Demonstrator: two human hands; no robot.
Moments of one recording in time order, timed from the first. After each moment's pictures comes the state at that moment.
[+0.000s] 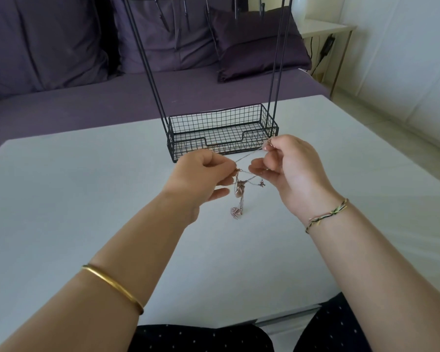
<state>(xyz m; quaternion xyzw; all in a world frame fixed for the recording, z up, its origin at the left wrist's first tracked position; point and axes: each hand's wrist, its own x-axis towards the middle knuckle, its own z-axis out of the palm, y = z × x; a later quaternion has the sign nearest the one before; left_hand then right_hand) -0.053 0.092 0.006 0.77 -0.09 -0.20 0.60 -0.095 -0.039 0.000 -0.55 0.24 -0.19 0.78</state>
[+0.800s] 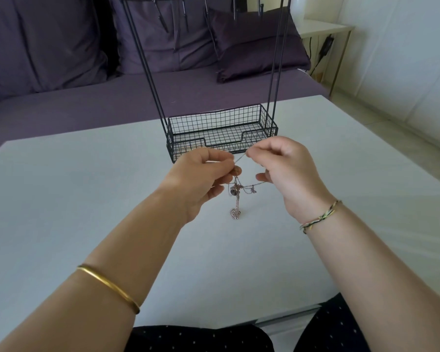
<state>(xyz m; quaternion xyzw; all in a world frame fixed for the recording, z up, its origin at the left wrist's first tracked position) -0.054 0.093 0.012 0.72 -0.06 -0.25 0.64 -0.100 -0.036 -0.006 -0.73 0.20 -0.22 0.62</state>
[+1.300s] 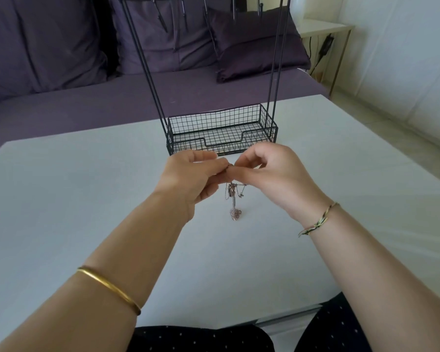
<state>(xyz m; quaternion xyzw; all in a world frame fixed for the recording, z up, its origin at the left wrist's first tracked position) -0.051 0.096 0.010 0.71 -0.01 -0.20 0.68 -0.106 -0.031 -0.005 -0.82 0.11 -0.15 0.54</state>
